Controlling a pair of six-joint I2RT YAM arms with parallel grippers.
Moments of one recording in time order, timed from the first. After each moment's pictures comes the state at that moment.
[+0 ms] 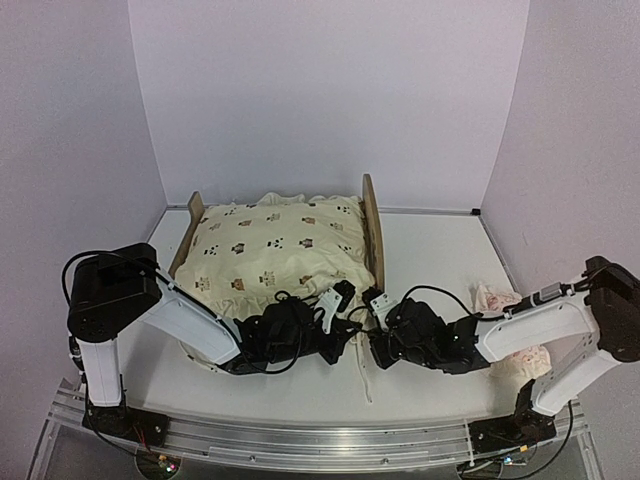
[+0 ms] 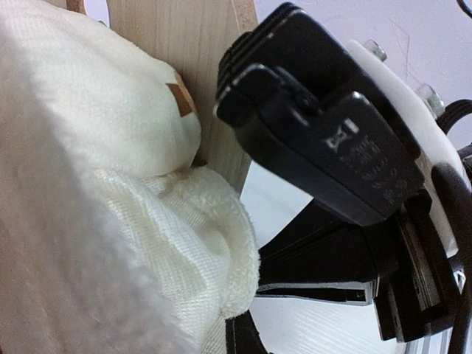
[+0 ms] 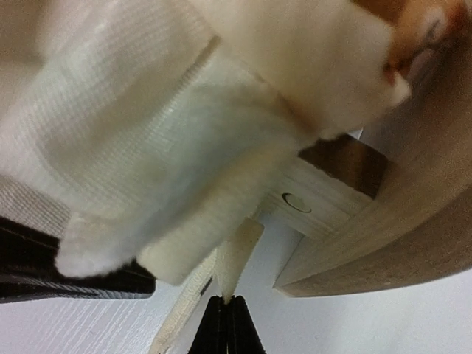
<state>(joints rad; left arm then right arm) -1.21 1.95 0.89 0.78 -0.11 -0.26 1.08 1.50 0.59 0.16 0.40 0.28</state>
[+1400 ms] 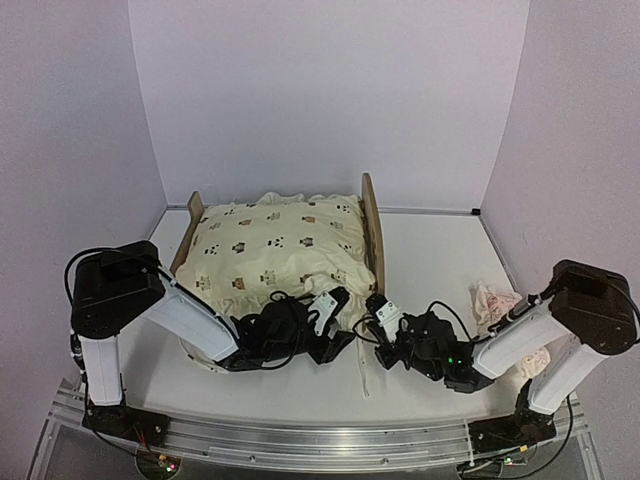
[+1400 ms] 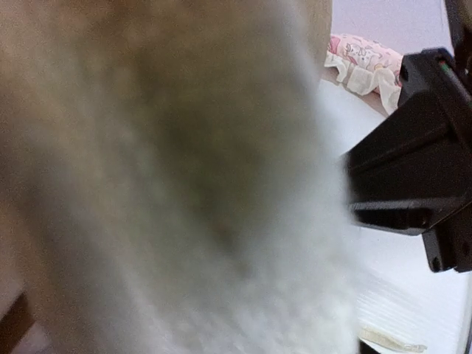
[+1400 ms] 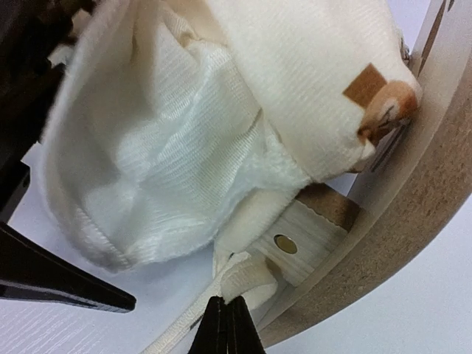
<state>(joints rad) -1.16 1.97 0.86 0.71 -0.14 -0.13 1.06 1.62 0.38 0.82 0.43 -0.05</state>
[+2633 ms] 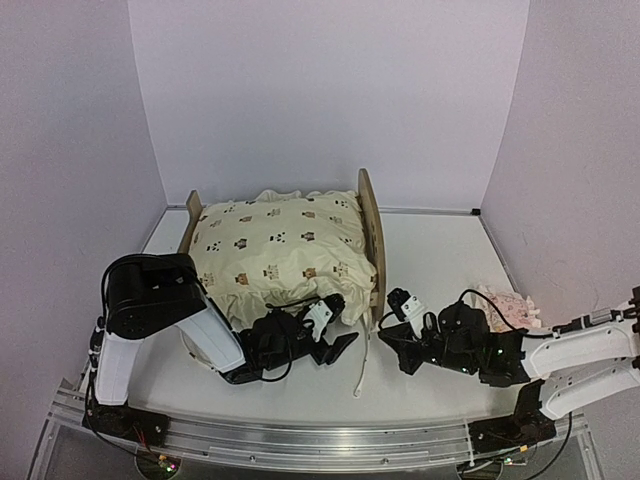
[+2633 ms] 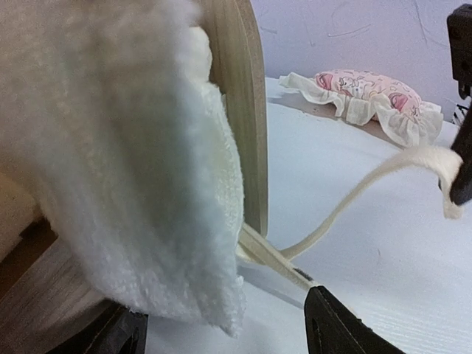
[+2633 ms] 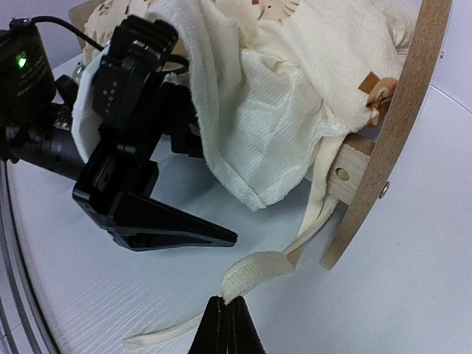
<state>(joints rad) -1.15 2.15 0.81 1.17 -0.14 0.04 1.06 1.16 0.35 0.34 0.21 0.13</state>
